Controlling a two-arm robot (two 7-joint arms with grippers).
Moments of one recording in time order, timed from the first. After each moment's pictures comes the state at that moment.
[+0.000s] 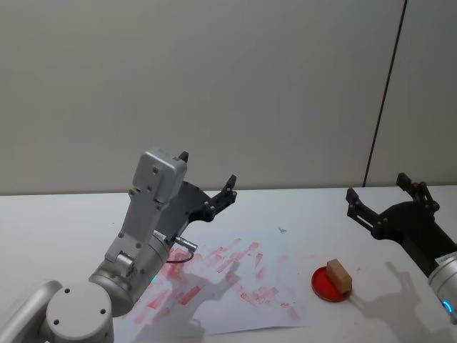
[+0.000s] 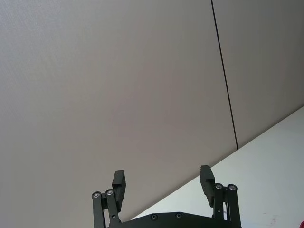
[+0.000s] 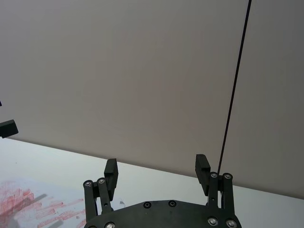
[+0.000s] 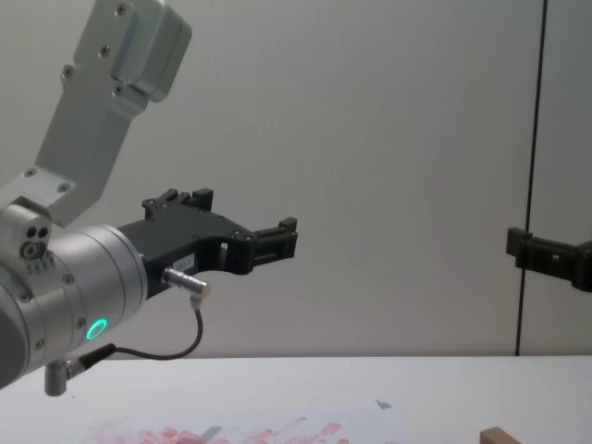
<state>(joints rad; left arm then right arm) -0.24 0.38 0.45 -1.63 -0.20 0.01 -0.01 -0.01 0.34 -0.23 -1.77 0.29 0.03 0.07</state>
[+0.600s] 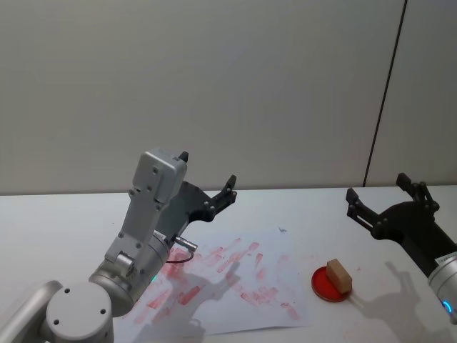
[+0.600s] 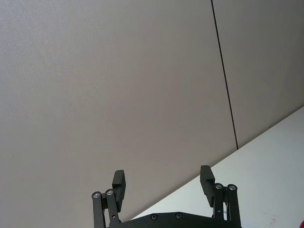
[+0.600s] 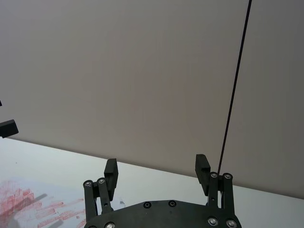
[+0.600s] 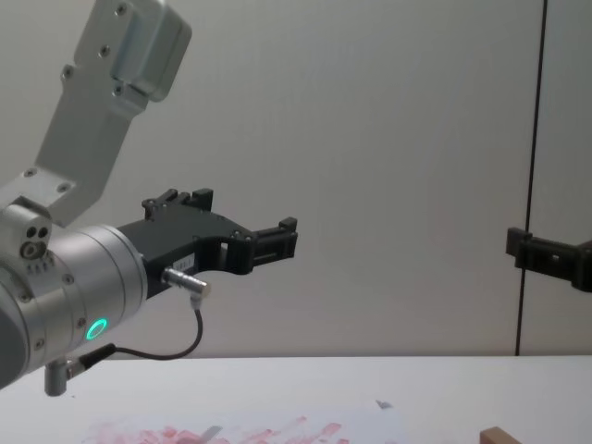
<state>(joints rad) -0.24 0.38 0.45 -1.63 -0.20 0.01 -0.01 -0.01 0.34 -0.23 -1.77 0.29 0.03 0.07</state>
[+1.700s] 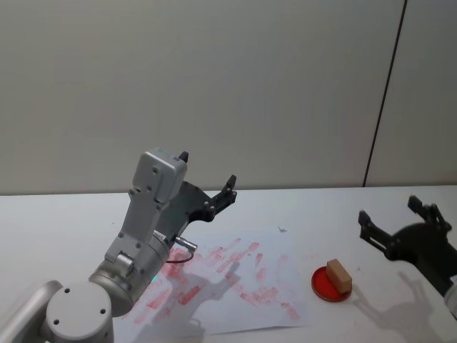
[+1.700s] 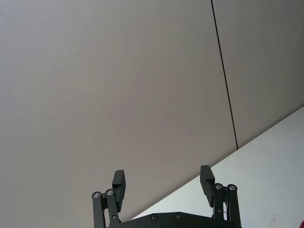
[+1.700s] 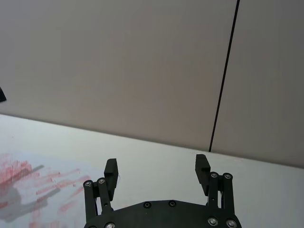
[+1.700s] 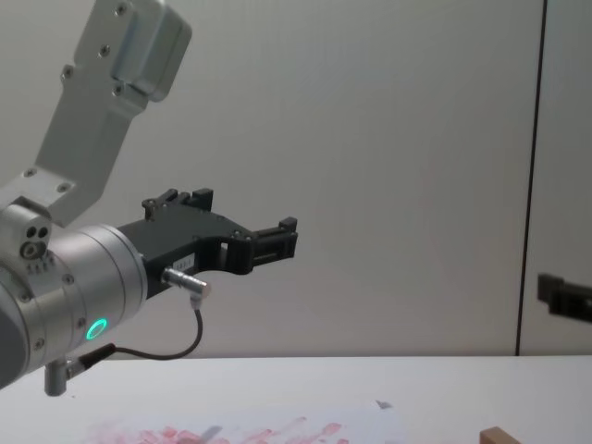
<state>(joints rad) -0.24 0.38 0.45 -1.63 -0.20 0.01 -0.01 -0.08 0.39 -0.20 -1.81 0.33 0.12 0.06</state>
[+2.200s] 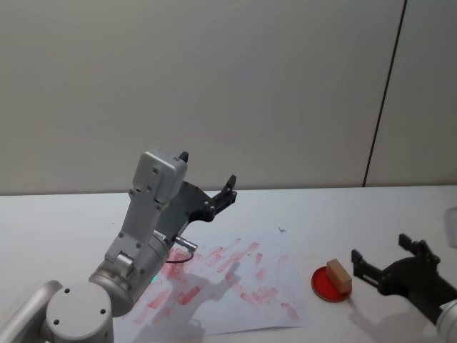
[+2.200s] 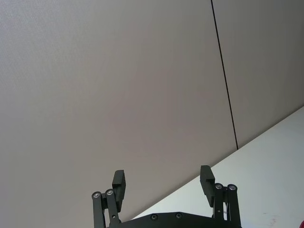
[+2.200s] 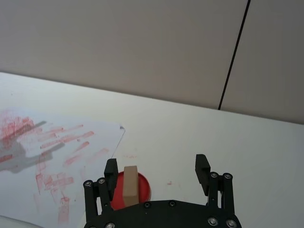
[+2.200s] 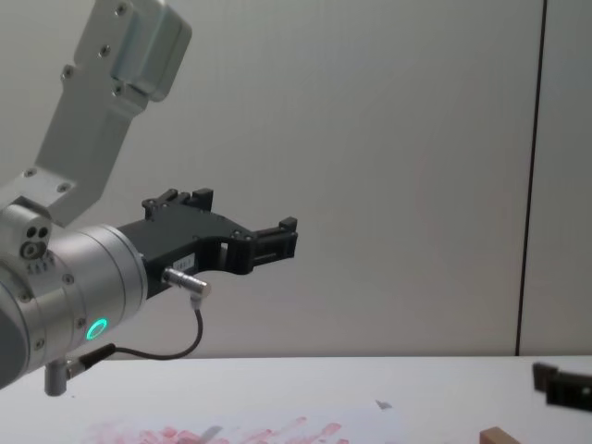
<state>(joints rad) -0.24 0.38 0.45 -1.63 -0.20 0.01 -0.01 -0.11 0.39 -0.22 -1.81 0.31 0.25 0.07</state>
